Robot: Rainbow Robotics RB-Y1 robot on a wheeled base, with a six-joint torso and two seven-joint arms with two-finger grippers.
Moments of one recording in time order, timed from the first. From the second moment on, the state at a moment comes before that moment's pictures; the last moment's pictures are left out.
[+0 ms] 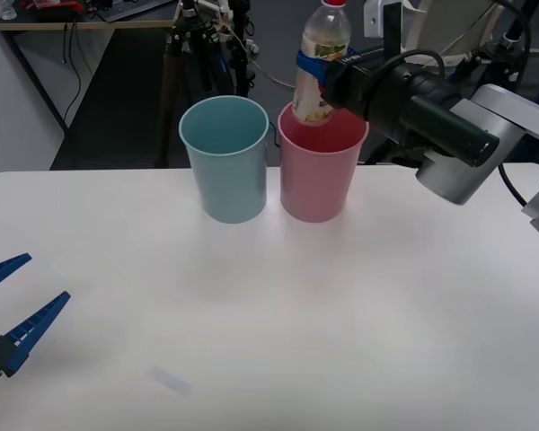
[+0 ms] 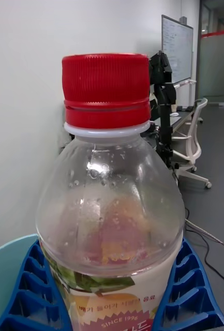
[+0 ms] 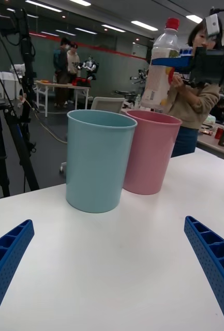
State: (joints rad) right arm -0.87 -0.78 0.73 -1.50 -0.08 0.13 0.52; left arm 0.35 0.40 0.52 -1.66 -0.96 -1.22 0.00
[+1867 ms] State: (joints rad) right arm -0.88 -0.77 0.70 -1.46 -0.05 0.14 0.53; left arm 0.35 0.40 0.52 -1.66 -0.96 -1.22 0.00
